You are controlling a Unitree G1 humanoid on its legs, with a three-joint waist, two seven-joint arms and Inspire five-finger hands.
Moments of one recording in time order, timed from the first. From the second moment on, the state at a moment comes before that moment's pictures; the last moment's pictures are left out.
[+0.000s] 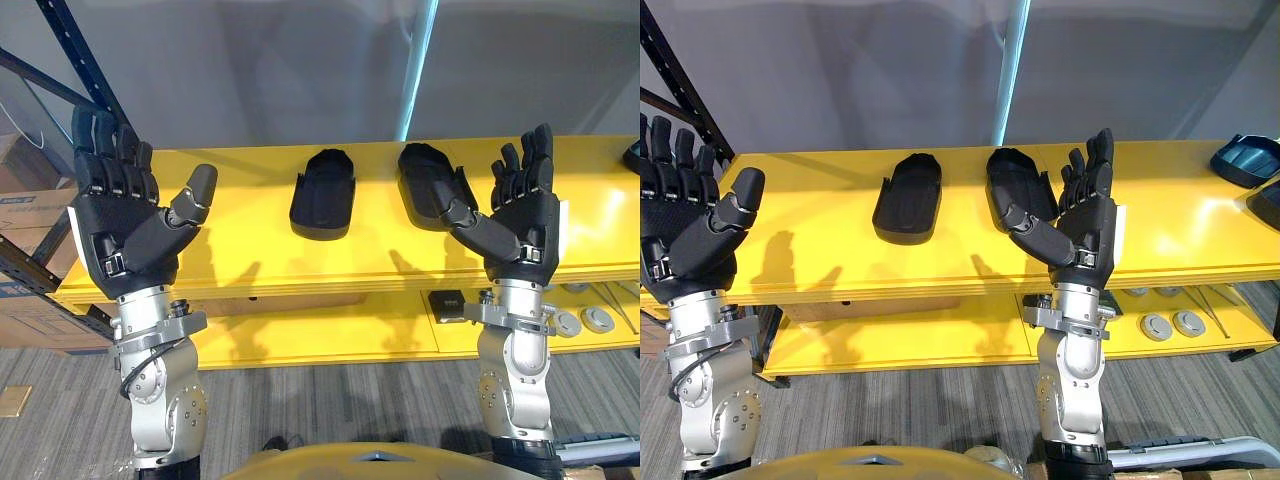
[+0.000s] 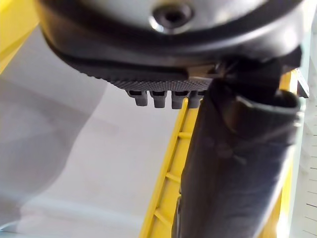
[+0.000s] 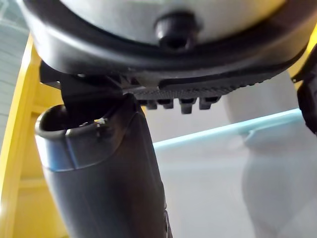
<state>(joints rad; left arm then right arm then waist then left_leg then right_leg) 0.20 0.05 0.13 -0.48 -0.48 -0.35 0.08 0.11 -0.10 -0.09 -0.27 0.28 -0.36 -0.06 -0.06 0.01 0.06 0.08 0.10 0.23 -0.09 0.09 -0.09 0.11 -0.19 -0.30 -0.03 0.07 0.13</state>
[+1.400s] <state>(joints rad) 0.11 0.23 -0.06 -0.20 -0.31 -0.19 -0.13 -0.63 -0.48 0.00 0.48 0.50 0.08 0.23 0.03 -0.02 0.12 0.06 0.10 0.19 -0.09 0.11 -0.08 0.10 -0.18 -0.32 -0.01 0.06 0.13</state>
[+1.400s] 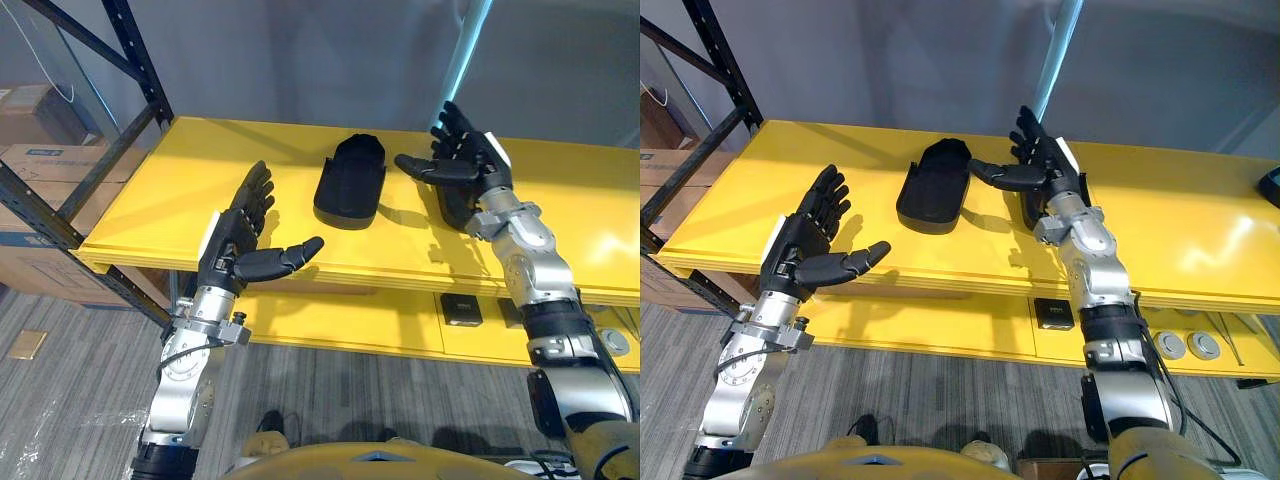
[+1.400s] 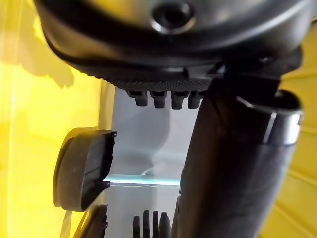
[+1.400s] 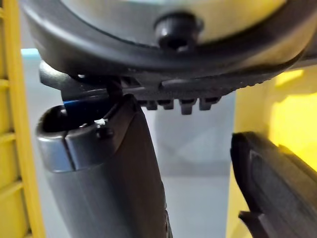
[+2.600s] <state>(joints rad) 0.05 0.25 -0.10 -0.09 -0.40 -0.19 -0.08 -1.05 -0.56 0.09 1.02 0.44 0.35 0.28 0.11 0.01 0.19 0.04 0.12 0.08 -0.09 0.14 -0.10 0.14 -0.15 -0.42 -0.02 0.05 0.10</state>
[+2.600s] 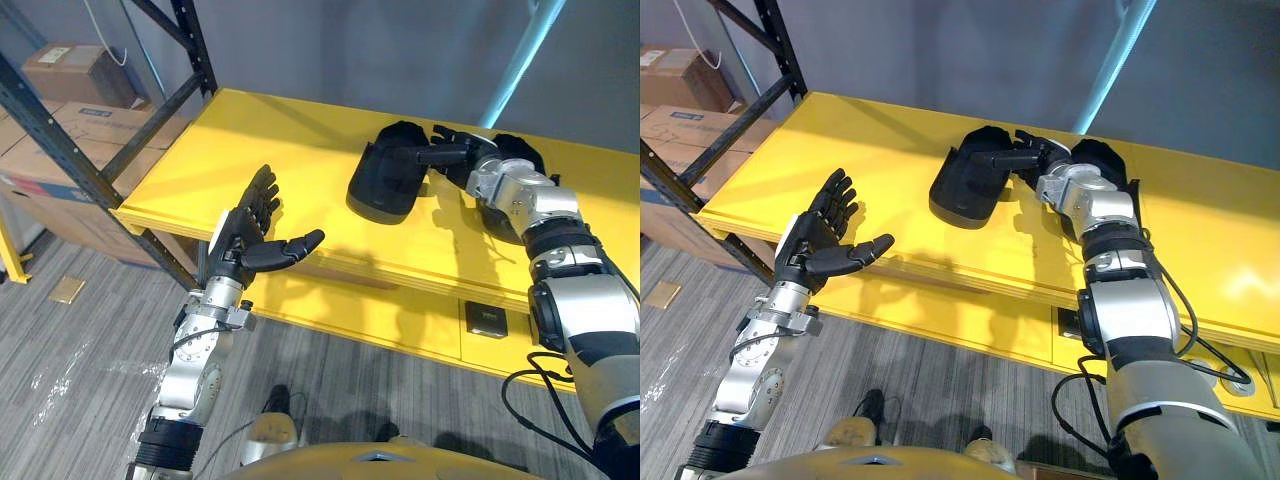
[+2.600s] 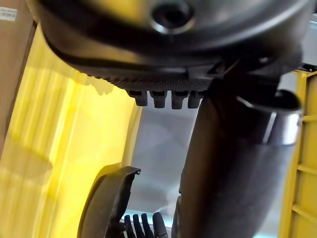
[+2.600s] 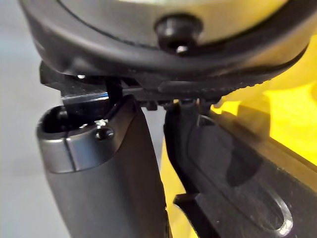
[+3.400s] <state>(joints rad) 0.13 0.25 0.00 -0.09 -0.54 -0.19 -0.09 -1.10 -0.62 0.06 1.14 0.44 0.41 0.27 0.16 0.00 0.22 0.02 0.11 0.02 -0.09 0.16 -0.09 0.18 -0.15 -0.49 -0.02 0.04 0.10</state>
